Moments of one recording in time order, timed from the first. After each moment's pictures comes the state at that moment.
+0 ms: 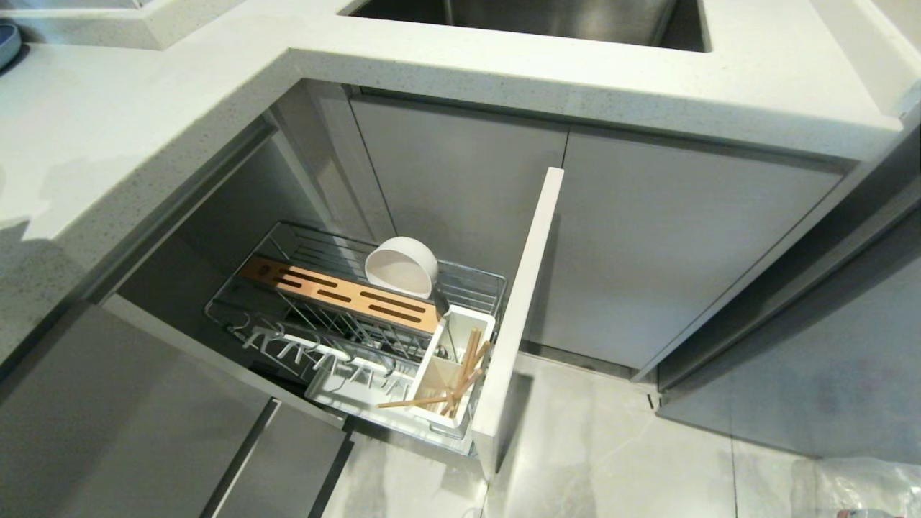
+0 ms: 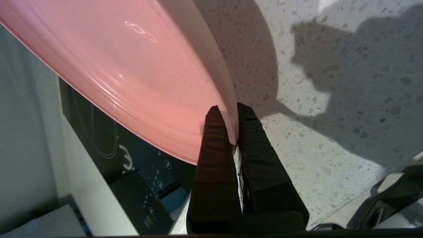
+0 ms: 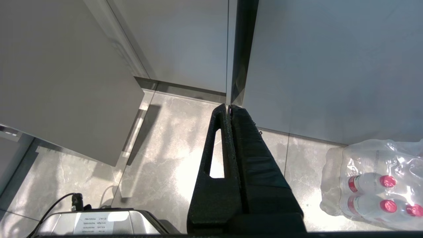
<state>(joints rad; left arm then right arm) -0.01 1.40 -1.92 1.30 0.79 0.11 0.00 0.00 0.00 0.00 -0.02 0.05</state>
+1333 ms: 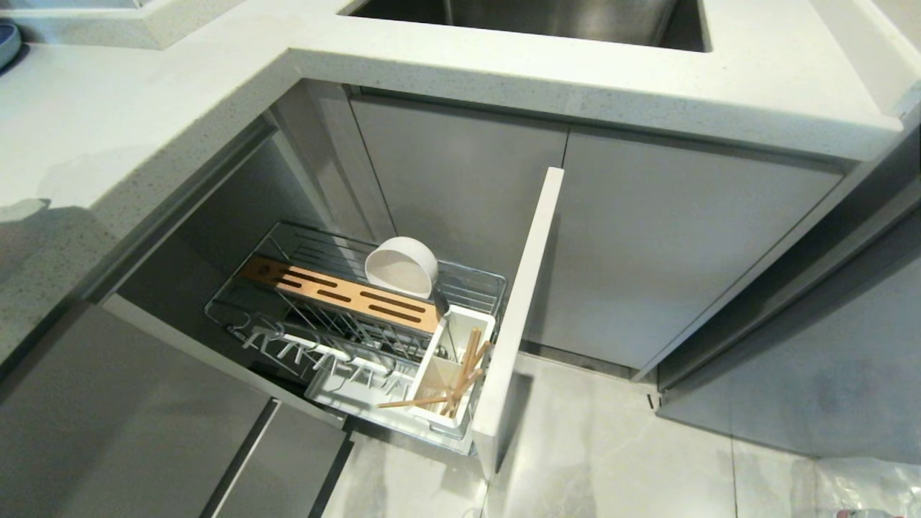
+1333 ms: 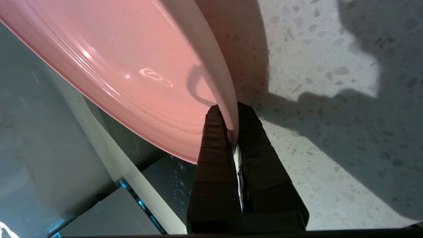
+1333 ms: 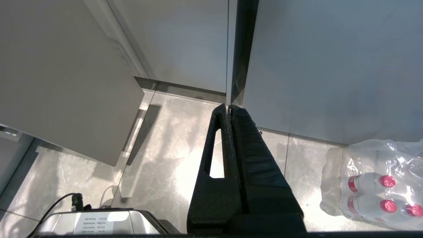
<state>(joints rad) 0.05 1.52 -1.95 1.39 0.80 0.25 0.00 0.00 0.00 0.00 -0.02 0.05</state>
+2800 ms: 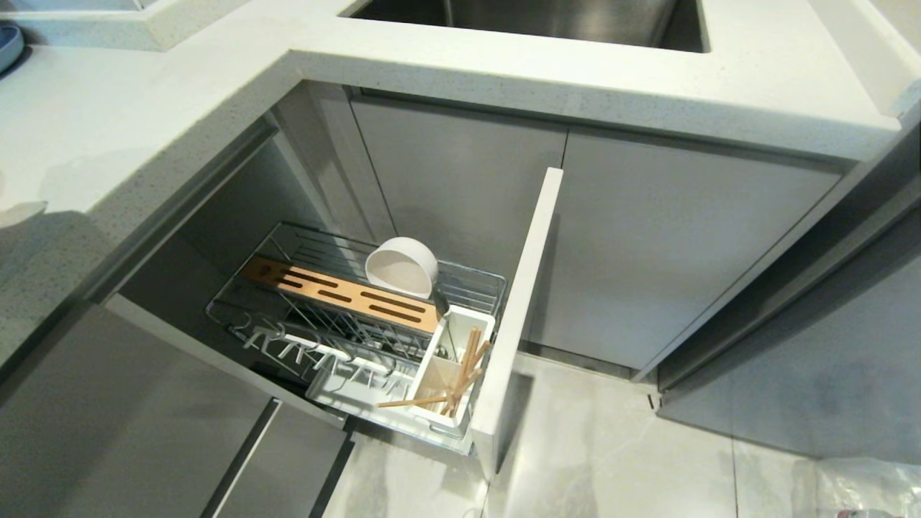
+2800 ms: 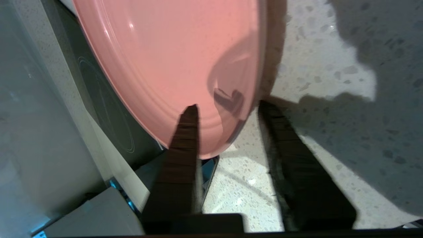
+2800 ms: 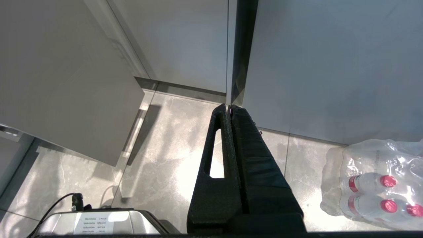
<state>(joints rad) 0.05 1.51 -1.94 1.37 0.77 0.21 0.00 0.00 0.00 0.00 -0.02 0.05</state>
